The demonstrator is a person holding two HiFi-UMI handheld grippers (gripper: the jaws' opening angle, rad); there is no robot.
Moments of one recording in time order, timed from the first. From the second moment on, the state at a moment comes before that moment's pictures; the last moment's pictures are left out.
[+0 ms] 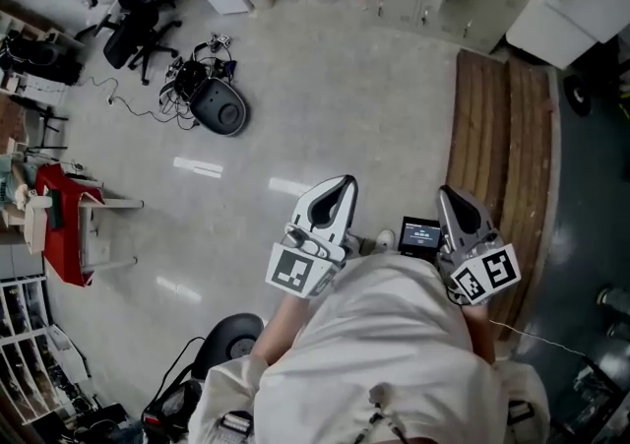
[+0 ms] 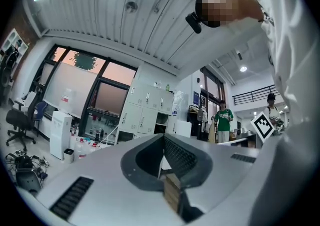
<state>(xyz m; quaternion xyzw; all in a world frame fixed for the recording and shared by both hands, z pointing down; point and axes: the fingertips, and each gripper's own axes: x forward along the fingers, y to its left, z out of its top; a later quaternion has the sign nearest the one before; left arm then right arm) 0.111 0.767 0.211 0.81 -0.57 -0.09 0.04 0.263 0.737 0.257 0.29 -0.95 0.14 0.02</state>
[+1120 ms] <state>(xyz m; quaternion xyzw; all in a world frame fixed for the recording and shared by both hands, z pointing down) 0.023 0.663 0.232 0.85 -0.52 -0.07 0.06 0.182 0.641 0.261 0.37 -0.92 0.12 0.03</state>
